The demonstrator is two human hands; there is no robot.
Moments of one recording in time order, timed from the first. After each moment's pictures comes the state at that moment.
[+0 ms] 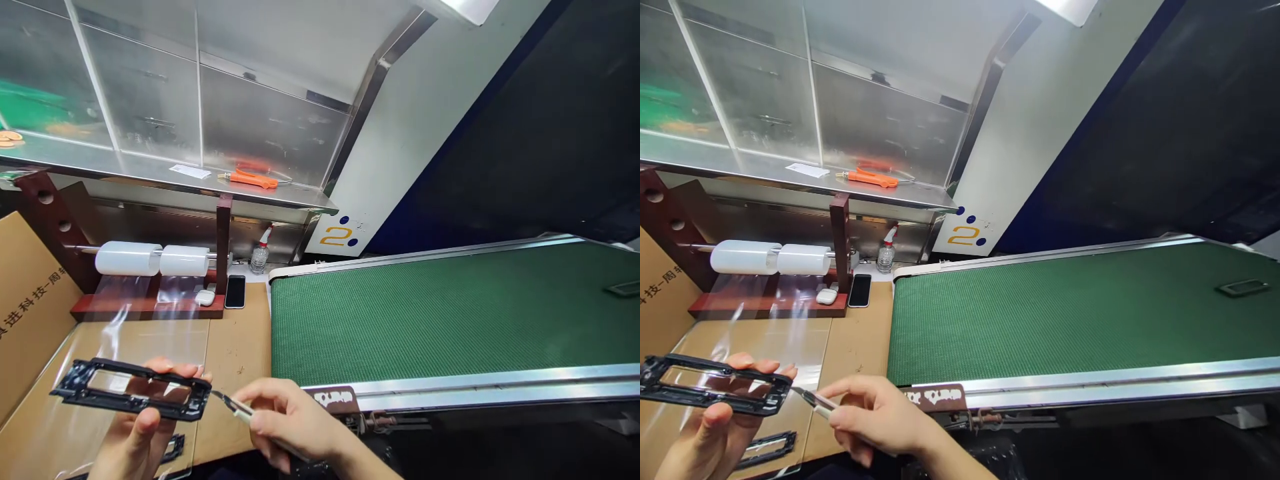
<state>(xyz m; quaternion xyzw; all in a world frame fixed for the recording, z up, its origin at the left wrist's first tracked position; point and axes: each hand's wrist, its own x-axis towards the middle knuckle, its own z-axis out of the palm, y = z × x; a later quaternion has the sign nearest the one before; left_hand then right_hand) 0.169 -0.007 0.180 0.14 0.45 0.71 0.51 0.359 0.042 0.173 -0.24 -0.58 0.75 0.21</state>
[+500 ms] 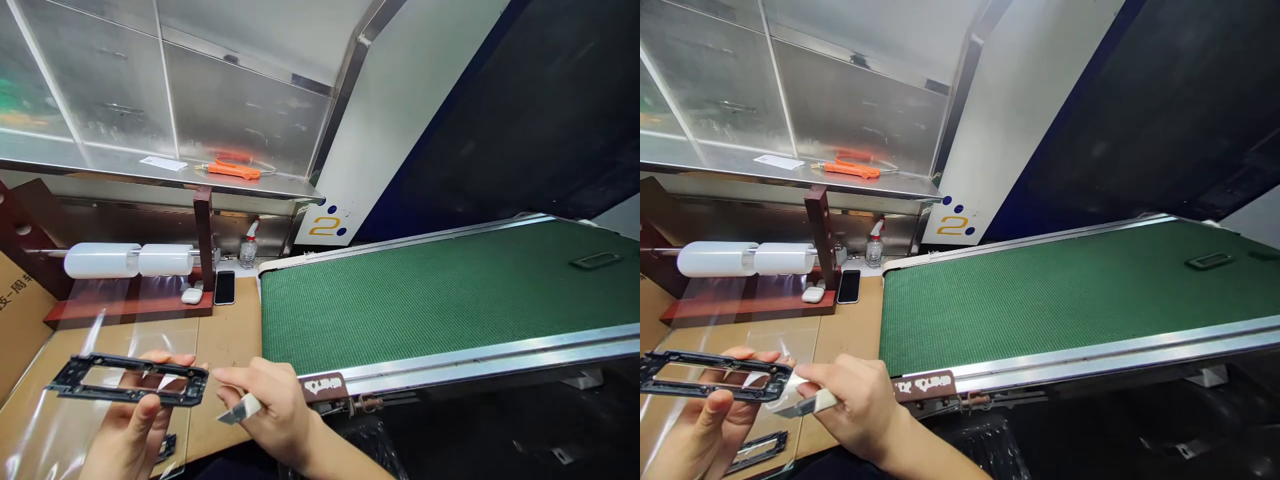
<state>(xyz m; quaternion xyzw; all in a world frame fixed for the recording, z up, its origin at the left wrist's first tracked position) 0.180 0.001 0.178 0.20 0.49 0.67 0.52 0.342 0.041 0.184 -0.27 -0.81 0.17 0.49</state>
